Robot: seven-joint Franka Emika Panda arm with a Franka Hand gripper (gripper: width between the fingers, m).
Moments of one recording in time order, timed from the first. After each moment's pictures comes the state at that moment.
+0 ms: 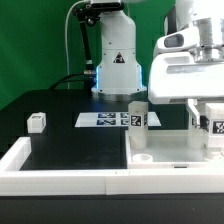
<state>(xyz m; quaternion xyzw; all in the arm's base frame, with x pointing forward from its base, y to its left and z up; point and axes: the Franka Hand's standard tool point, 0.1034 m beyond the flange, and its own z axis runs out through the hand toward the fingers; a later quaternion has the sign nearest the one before) 0.597 0.120 0.073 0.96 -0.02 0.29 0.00</state>
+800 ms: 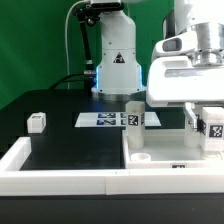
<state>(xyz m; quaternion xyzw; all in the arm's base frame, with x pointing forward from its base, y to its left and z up) 0.595 0.117 0.068 0.96 -0.02 0.29 0.01</state>
